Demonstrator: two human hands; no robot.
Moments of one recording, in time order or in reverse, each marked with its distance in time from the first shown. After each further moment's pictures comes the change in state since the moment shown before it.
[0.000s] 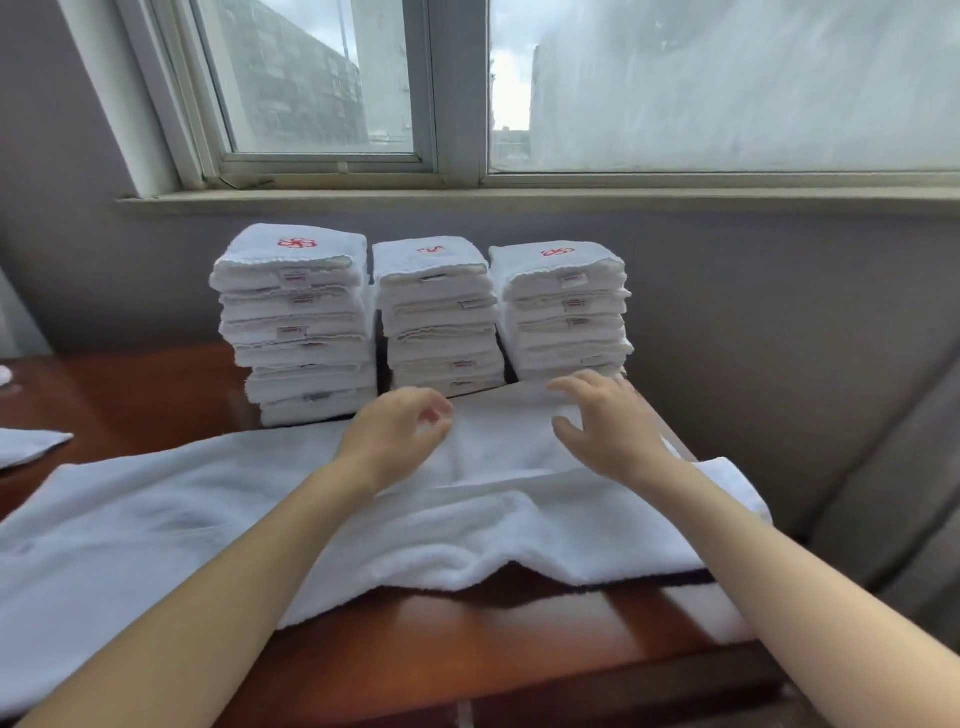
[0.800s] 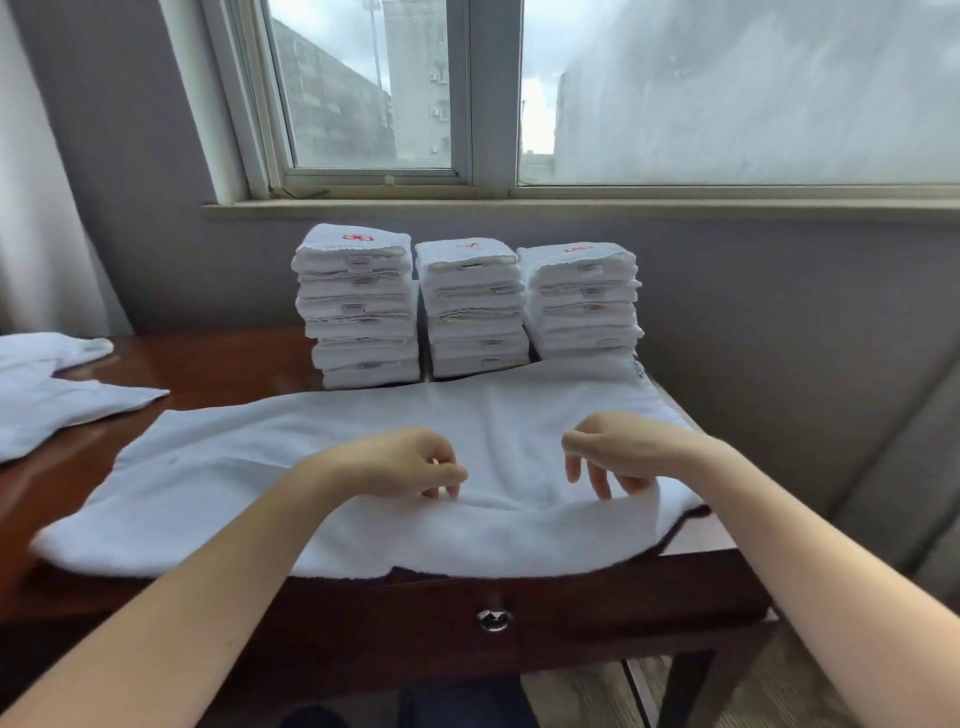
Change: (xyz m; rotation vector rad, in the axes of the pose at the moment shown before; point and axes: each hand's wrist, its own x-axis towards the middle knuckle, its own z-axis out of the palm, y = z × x) left_hand -0.105 0.031 -0.055 -0.009 -0.574 -0.155; right_hand -0.080 -0.061 -0.055 0.145 -0.658 0.160
